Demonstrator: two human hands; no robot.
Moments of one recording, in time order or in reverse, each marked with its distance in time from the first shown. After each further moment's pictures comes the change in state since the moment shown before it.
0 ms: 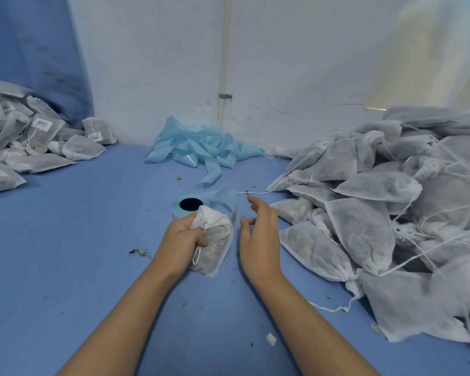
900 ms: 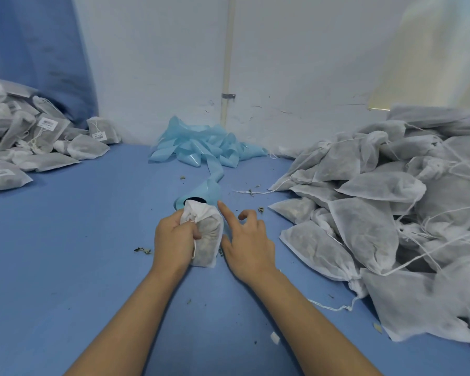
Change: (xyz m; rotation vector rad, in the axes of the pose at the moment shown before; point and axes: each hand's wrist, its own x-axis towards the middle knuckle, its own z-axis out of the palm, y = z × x) left_hand 0.000 -0.002 0.000 -0.017 0.304 0.045; right_hand 0.002 -0.002 0.012 -0.593 -0.337 -0.085
